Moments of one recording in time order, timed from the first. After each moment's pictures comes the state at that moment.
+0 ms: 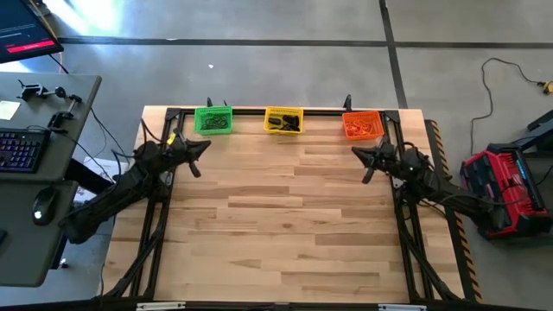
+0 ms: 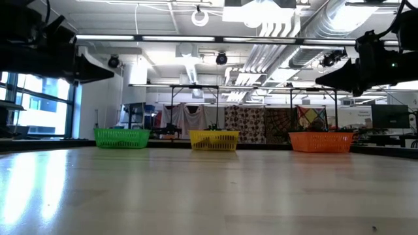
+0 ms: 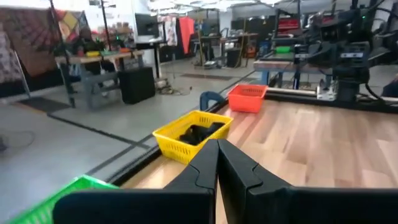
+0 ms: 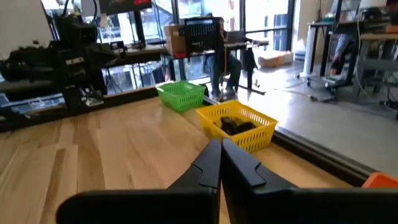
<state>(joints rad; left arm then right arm) 0.70 0.06 0.01 0.04 0.17 0.07 -0.47 0.06 0.01 0.02 0.02 0.07</state>
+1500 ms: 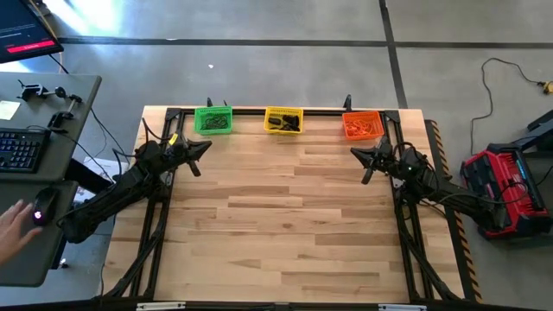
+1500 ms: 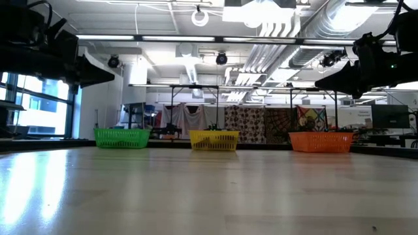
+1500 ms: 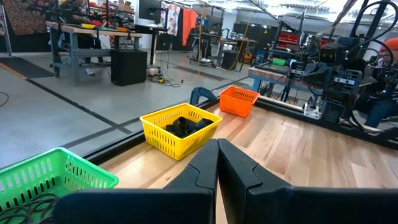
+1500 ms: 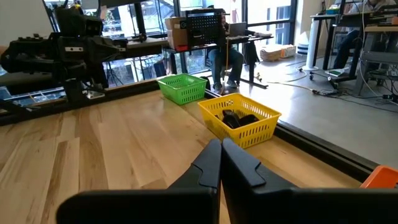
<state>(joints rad) 0.70 0.08 0.01 0.04 0.17 -0.13 -0.47 0.08 0.01 0.02 0.02 0.07</state>
